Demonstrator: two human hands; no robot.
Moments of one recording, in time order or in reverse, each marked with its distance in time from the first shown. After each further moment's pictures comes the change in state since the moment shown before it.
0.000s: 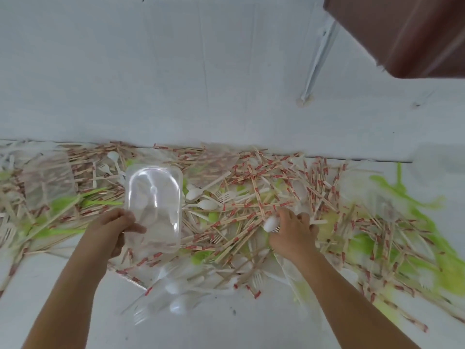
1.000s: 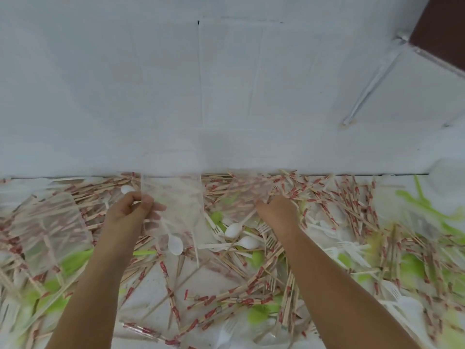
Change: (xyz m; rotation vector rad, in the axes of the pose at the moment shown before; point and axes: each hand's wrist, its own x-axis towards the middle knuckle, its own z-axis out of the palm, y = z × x) left_hand 0.145 0.060 -0.048 -0.122 -0.151 0.198; right_hand 0.107 -0.193 0.001 0.316 0.114 0.305
